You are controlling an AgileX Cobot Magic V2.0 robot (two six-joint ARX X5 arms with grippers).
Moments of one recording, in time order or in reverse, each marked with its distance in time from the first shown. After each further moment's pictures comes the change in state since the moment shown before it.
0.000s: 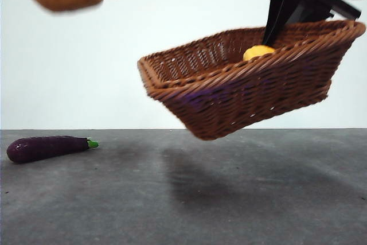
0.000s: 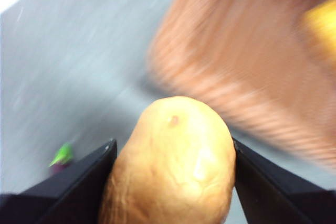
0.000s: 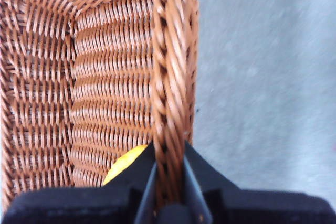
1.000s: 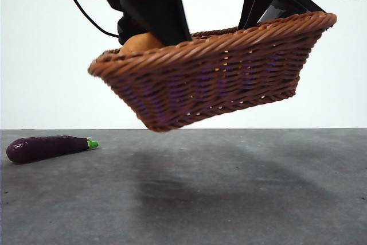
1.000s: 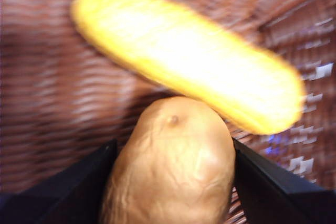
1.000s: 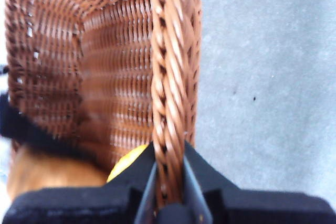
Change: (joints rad) left arm -0.469 0.323 -0.003 -0.026 -0.108 -0.071; right arm 0.086 0.018 -0.002 0.033 -0.071 0.075
